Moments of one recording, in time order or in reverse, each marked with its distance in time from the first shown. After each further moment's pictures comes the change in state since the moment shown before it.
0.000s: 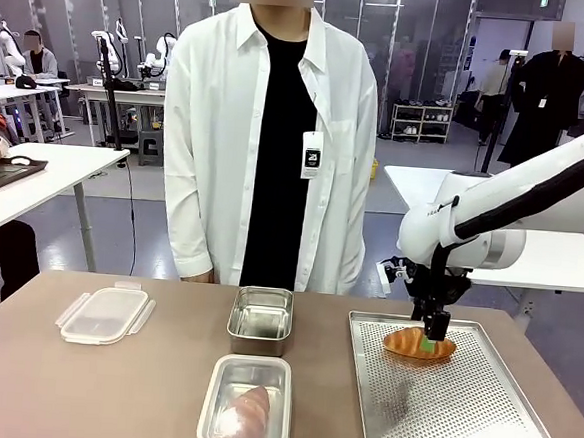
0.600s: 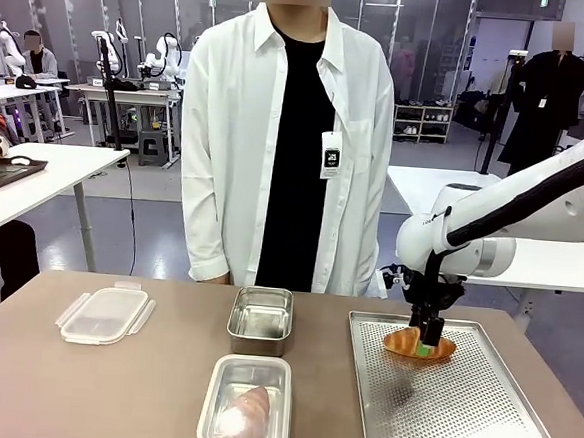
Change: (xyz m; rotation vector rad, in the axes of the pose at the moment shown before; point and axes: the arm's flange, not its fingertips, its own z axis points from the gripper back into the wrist) left arm 0.000 0.000 0.000 0.000 0.000 0.000; right arm -0.005 -0.020 -0.027 0.028 -0.011 -0.053
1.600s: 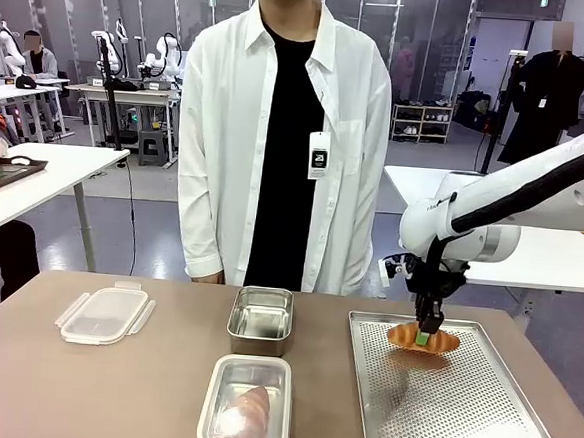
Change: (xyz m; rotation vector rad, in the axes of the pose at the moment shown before) left arm 0.000 0.000 0.000 0.000 0.000 0.000; right arm 0.000 0.001 0.033 0.024 0.003 -0.046
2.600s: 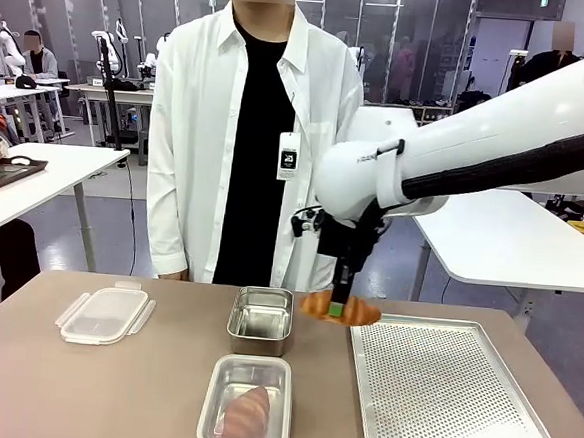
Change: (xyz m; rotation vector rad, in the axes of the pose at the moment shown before) left arm 0.000 0.000 0.000 0.000 0.000 0.000; right arm 0.186 0.126 0.090 -0.062 -0.029 -0.023
